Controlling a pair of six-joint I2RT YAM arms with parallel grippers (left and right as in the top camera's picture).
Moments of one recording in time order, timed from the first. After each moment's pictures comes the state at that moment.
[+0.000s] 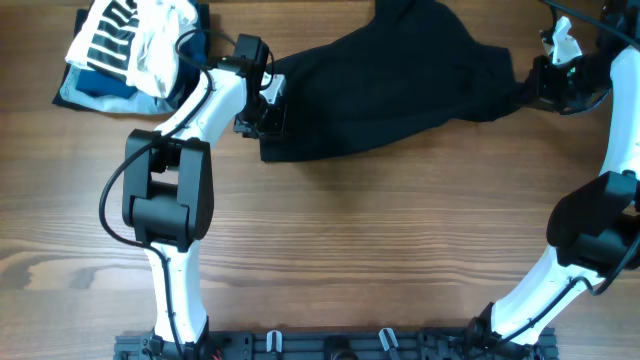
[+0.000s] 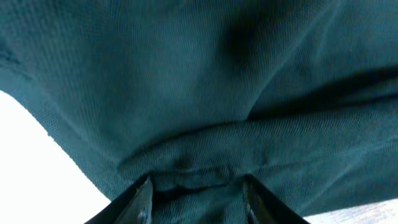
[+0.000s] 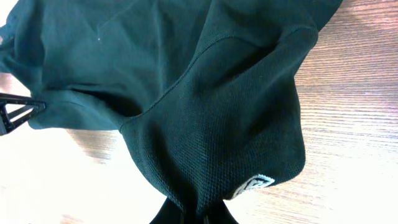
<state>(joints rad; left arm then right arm) -0.23 2.22 1.67 -0.91 0.25 -0.09 -0.33 2.04 2.02 -1.46 -0.41 -0.19</state>
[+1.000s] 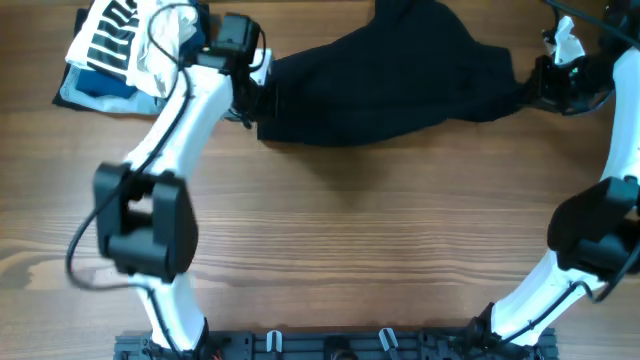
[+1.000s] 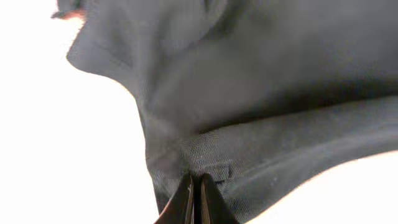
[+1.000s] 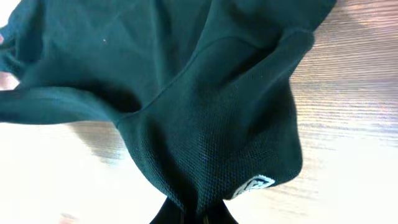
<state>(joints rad) -0.23 2.01 1.68 -0.96 0.15 -0.16 -0.33 2.01 2.02 -1.47 -0.40 -0.18</state>
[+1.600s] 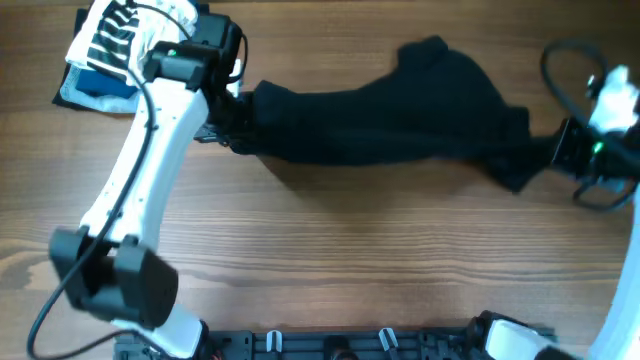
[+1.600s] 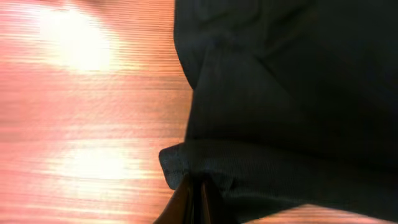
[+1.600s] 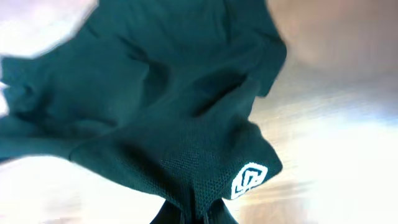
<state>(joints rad) -0.23 1.77 1.70 -1.32 0.01 -0.30 -0.33 1.34 1.59 -1.47 -0.19 0.05</state>
